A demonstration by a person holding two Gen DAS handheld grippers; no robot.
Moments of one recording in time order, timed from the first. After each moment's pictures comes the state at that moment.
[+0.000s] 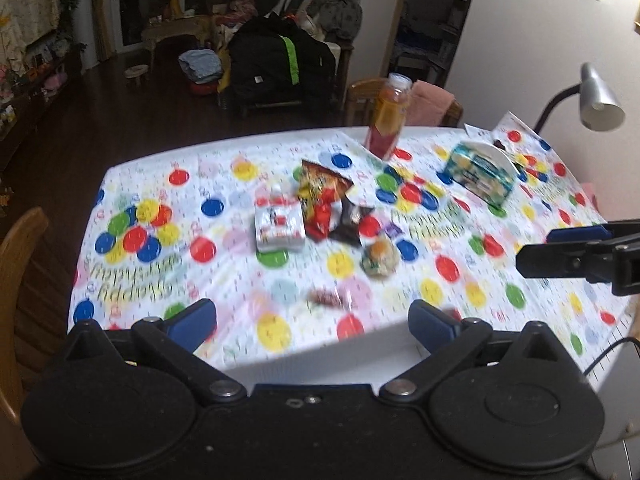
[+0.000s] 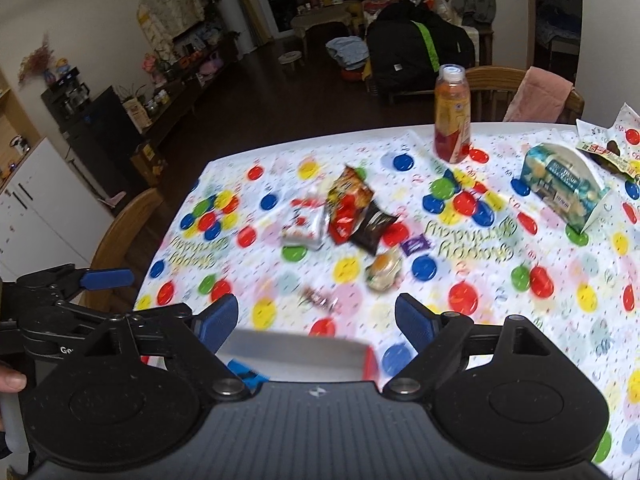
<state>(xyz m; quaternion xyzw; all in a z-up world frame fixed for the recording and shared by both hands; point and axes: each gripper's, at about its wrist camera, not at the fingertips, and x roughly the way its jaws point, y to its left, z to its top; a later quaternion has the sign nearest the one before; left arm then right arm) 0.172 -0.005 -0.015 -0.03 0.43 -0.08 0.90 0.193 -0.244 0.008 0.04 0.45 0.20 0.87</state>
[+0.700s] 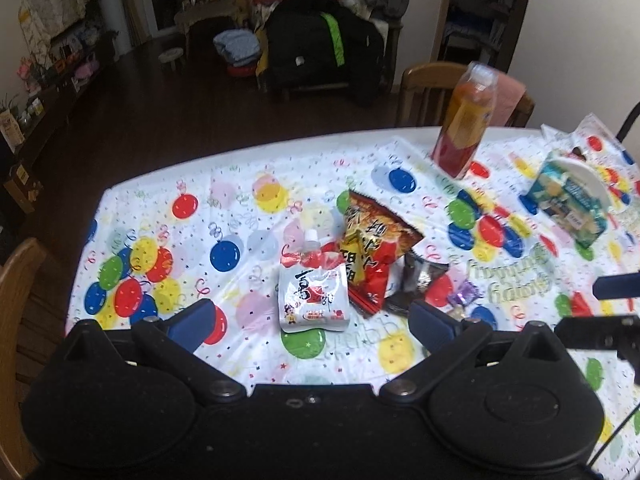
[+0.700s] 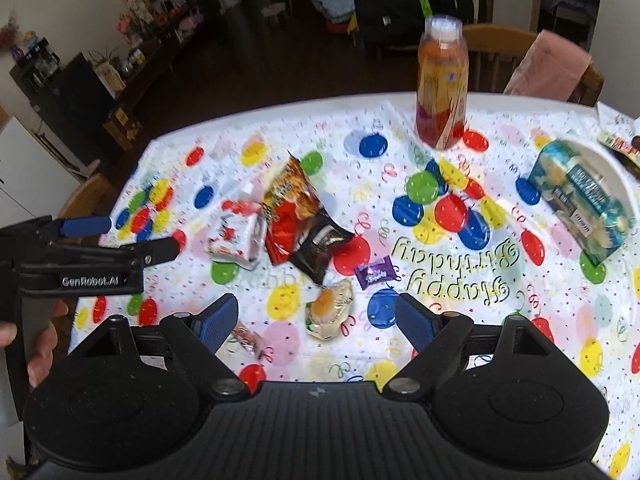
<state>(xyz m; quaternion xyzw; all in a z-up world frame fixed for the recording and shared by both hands) 0.328 -0.025 -0.071 0.00 0.47 -0.01 0.88 0.335 -0.251 -0.066 0.02 0.52 0.20 0.83</state>
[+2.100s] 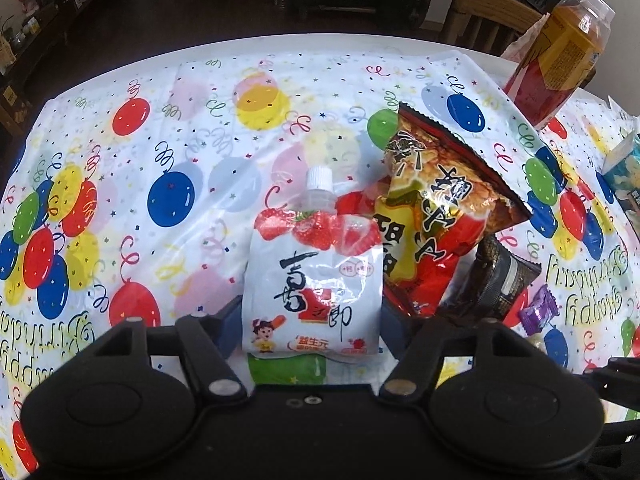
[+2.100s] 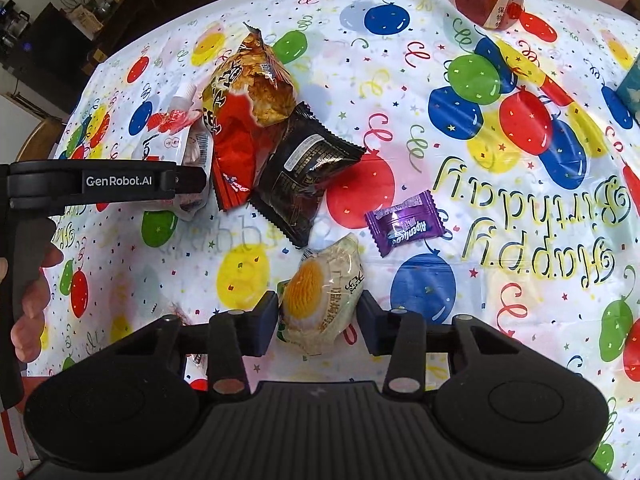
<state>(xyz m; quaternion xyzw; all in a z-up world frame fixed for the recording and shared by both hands) 0.417 -0.021 -0.184 -0.05 0.57 0.01 0.82 0.391 -0.214 -0.203 0.01 0.62 0.19 0.76</state>
